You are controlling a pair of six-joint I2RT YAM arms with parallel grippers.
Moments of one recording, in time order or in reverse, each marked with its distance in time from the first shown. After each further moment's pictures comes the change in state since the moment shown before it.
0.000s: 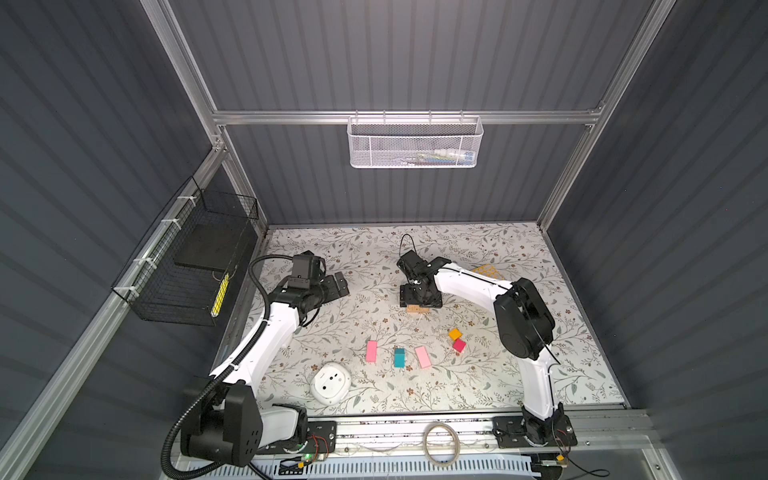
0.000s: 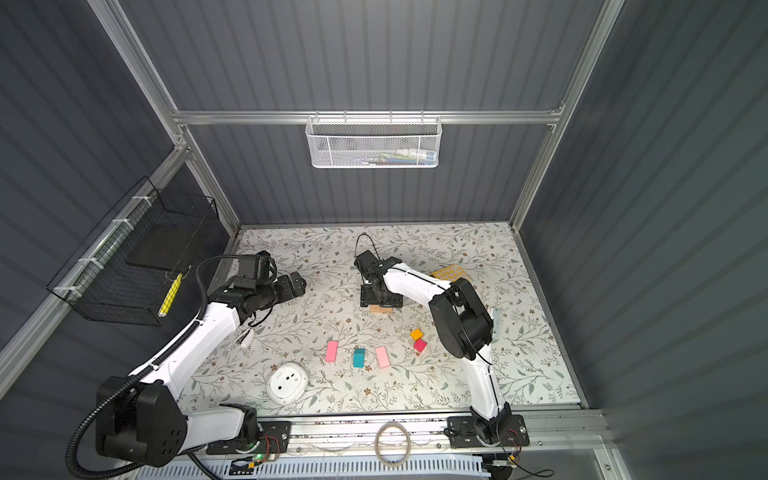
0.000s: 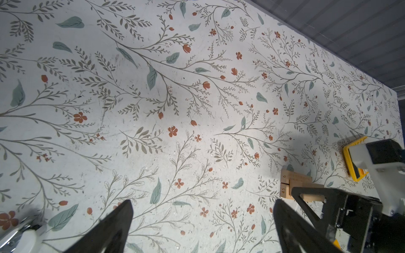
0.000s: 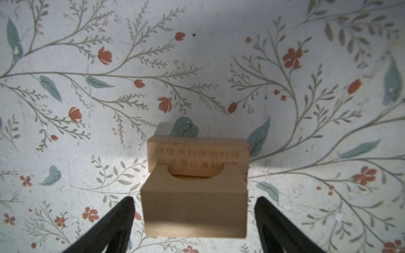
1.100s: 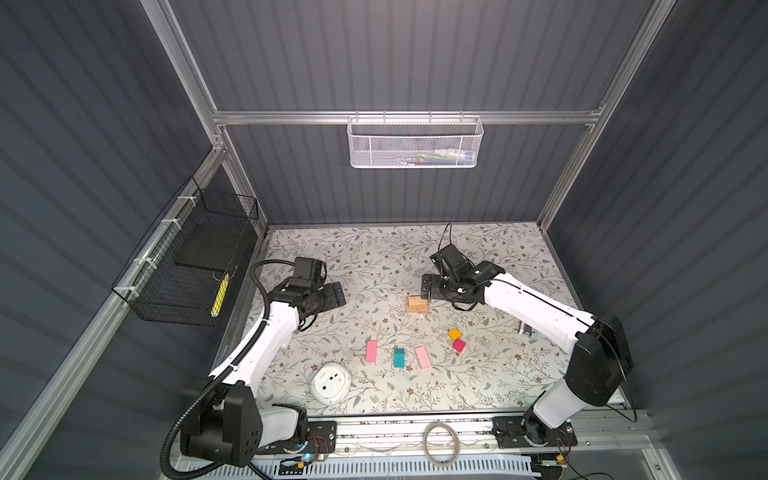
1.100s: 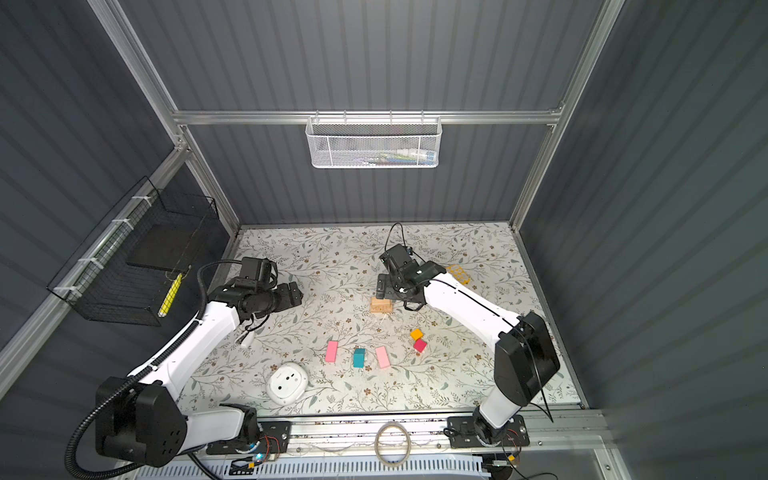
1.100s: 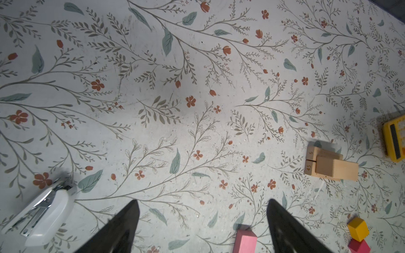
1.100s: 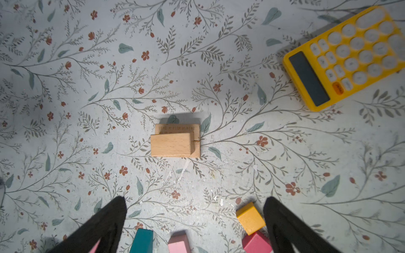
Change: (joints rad) left arm -0.023 0.000 0.019 -0.167 -0.025 0.040; right arm -0.045 -0.504 -0.294 0.095 0.074 -0.034
